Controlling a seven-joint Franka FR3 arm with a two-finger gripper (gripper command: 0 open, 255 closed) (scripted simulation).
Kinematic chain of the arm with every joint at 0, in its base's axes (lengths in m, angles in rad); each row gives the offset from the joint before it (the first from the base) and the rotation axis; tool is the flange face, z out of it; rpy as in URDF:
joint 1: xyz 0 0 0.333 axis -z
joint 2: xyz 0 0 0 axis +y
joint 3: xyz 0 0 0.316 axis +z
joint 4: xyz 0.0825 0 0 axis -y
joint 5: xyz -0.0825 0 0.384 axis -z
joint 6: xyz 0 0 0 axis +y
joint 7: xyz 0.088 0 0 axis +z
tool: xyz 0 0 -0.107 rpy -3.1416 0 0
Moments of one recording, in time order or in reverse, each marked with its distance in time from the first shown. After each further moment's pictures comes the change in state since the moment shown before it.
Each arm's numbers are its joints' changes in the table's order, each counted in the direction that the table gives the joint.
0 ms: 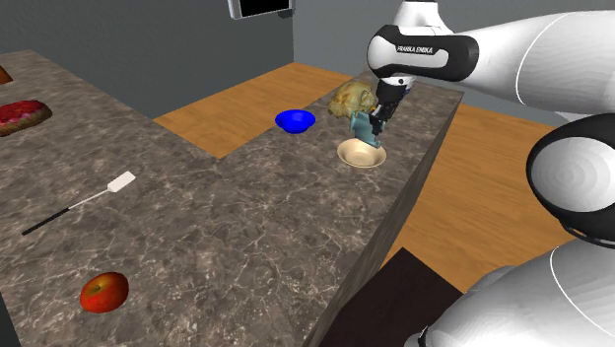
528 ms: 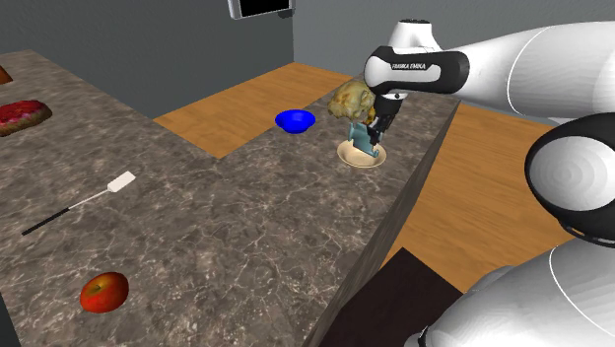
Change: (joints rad) arm 0.001 0.004 -0.002 -0.094 -0.001 -0.098 0.003
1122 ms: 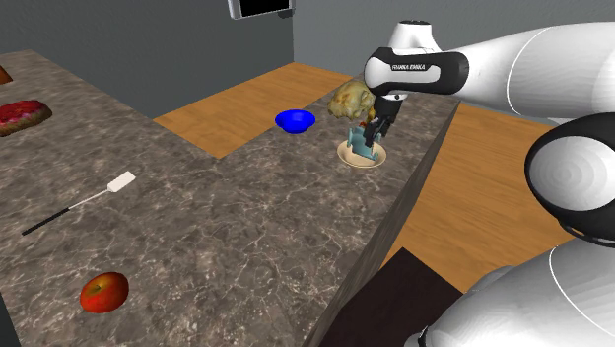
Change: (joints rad) arm 0.000 0.000 0.000 -0.005 0.000 -0.006 0.001
